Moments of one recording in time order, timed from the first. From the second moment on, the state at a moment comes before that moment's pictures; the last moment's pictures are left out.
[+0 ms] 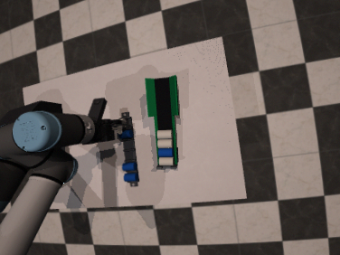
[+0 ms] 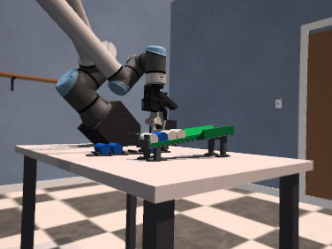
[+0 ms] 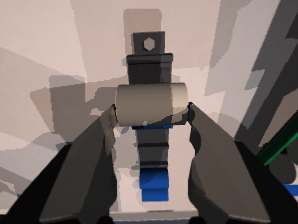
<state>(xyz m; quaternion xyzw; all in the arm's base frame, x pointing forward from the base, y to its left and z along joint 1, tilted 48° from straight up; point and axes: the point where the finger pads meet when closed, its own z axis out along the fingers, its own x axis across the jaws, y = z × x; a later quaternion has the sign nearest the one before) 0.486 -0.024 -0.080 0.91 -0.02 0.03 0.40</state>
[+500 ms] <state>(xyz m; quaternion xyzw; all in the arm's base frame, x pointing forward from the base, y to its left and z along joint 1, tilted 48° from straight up) 0.485 0.005 -0.053 0.91 -0.02 0.03 0.40</state>
